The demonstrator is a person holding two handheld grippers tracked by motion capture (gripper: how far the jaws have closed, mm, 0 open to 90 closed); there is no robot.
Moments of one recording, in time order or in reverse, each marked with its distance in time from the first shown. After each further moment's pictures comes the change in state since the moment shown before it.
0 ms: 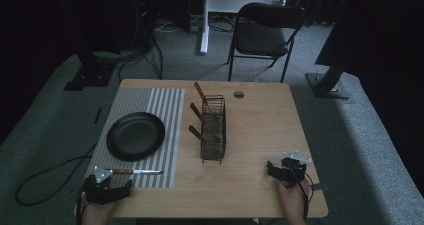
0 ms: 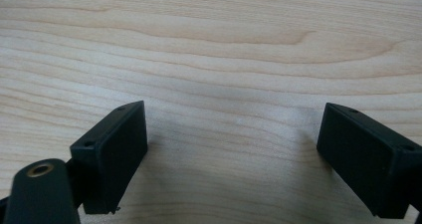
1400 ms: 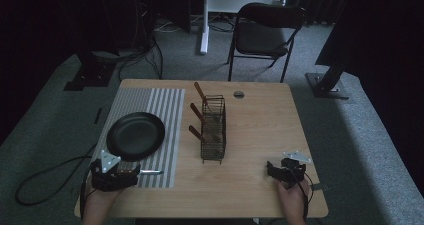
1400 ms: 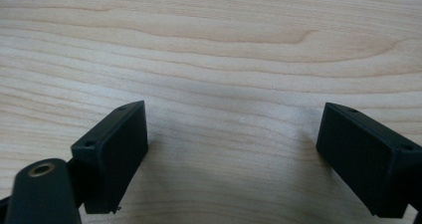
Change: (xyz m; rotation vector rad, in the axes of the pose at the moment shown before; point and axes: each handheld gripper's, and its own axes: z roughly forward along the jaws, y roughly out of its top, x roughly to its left) left arm -0.031 0.069 -0.041 -0.161 -0.147 0.063; right arm 0.001 -0.001 -0.001 -0.001 -0.001 -0.001
